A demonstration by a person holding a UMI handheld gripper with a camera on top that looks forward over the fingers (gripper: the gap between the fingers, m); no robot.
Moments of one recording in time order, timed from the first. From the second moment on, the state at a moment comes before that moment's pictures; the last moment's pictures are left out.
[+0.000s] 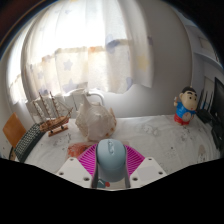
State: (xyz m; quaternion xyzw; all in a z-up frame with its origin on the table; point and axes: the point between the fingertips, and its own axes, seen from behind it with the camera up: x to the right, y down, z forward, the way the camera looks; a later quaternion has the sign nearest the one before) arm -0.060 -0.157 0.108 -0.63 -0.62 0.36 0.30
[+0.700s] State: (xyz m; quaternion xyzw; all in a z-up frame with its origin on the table) arm 0.076 -0.186 0.146 -0.67 -0.65 0.22 0.28
